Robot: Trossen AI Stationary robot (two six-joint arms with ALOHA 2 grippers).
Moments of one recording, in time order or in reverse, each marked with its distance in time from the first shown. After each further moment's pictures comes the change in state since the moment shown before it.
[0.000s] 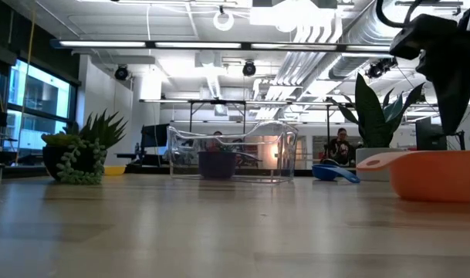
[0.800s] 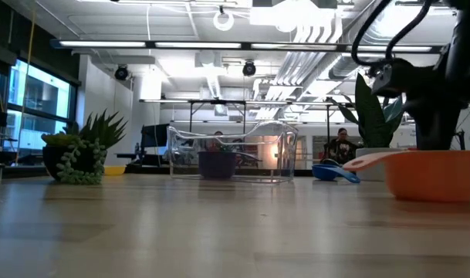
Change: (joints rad) left arm 0.000 0.000 0.000 -0.002 0.000 -0.001; right arm -0.065 0.173 -0.002 0.084 -0.033 -0.006
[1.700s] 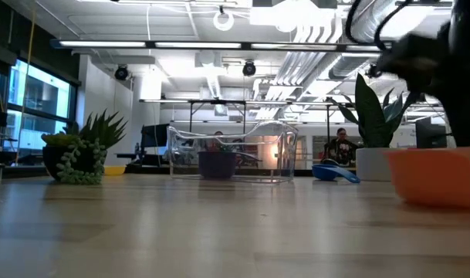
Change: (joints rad) left arm 0.000 0.000 0.000 0.001 0.000 0.001; right arm -0.006 -0.057 0.064 -0.097 -0.057 -0.189
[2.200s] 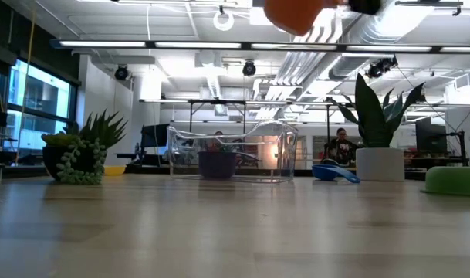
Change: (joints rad) left arm 0.000 0.000 0.000 0.002 0.000 -0.004; right arm -0.288 -0.091 0.529 -0.152 0.221 -1.189
